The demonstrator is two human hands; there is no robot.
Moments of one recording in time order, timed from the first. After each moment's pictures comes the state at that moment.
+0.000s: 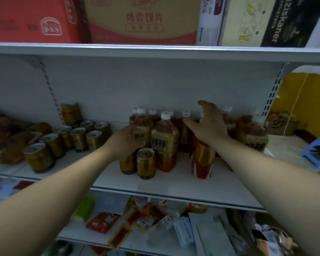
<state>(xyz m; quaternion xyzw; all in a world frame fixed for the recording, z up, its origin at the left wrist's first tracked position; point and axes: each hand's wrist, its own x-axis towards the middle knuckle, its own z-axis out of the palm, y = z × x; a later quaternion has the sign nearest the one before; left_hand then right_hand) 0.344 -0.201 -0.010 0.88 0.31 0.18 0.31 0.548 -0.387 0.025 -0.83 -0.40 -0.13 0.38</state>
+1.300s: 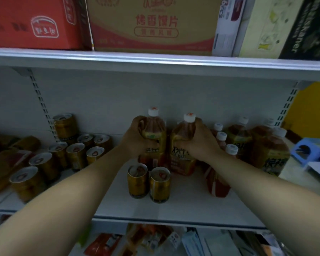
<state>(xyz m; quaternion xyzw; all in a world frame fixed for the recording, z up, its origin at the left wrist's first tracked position) 0.397 -0.129 0.000 0.79 0.18 0.27 0.52 0.523 -0.311 0.015 -0.82 -0.39 0.00 0.41</state>
